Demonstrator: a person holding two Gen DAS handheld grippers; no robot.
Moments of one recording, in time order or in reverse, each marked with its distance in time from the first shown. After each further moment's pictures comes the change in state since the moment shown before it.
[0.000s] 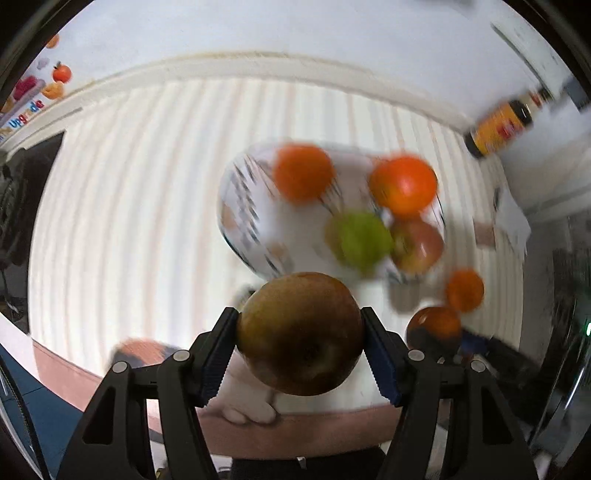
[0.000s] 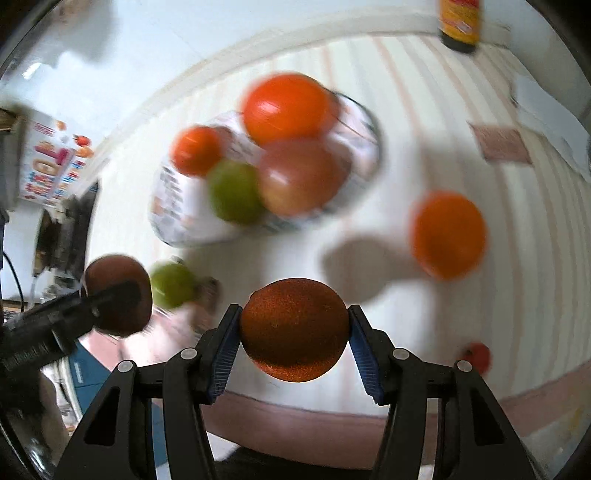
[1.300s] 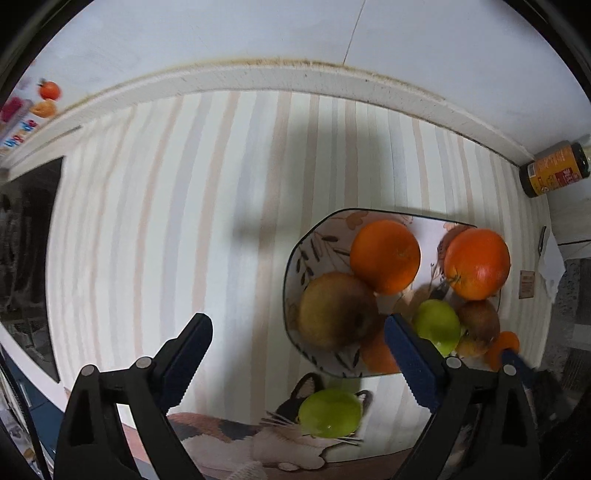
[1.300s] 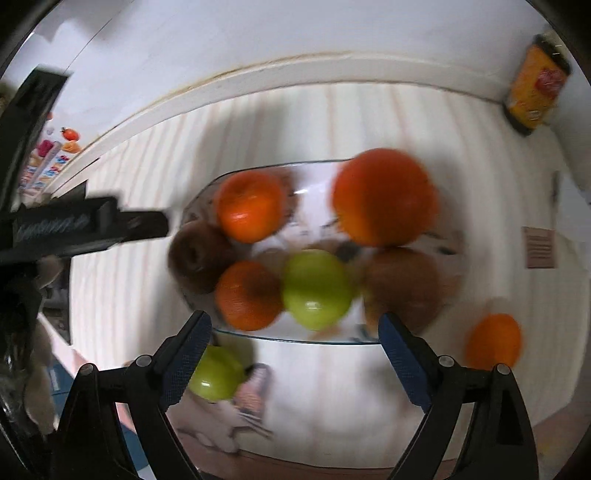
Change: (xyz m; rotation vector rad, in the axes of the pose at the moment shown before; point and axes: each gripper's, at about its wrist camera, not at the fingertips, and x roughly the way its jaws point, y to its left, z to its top) left arm 0.036 0.025 0.077 -0.012 0.063 0.099; right arm 0.011 0.065 0.074 -0.066 -0.005 -0.199
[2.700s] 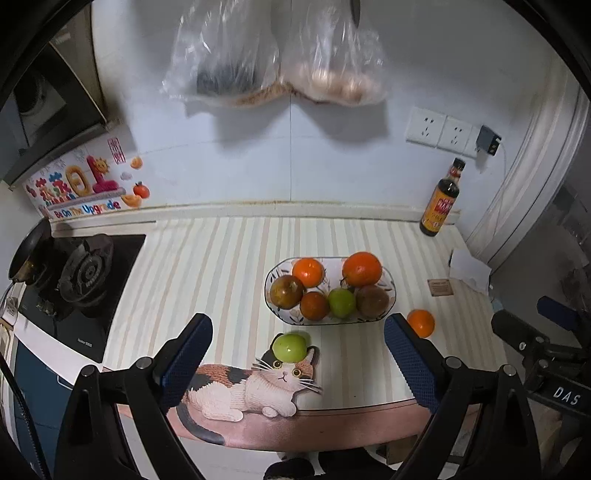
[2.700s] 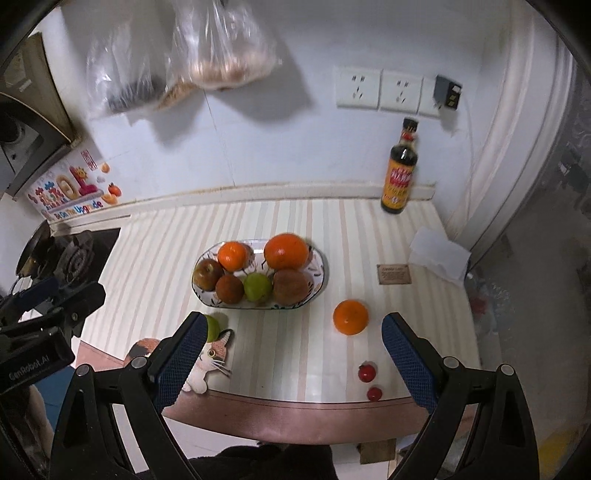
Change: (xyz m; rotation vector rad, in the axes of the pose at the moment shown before) left arm -0.229 -0.045 -0.213 0.071 -0.576 0.006; right arm -0.273 -0.032 -0.148 -0.041 -0.428 -0.097
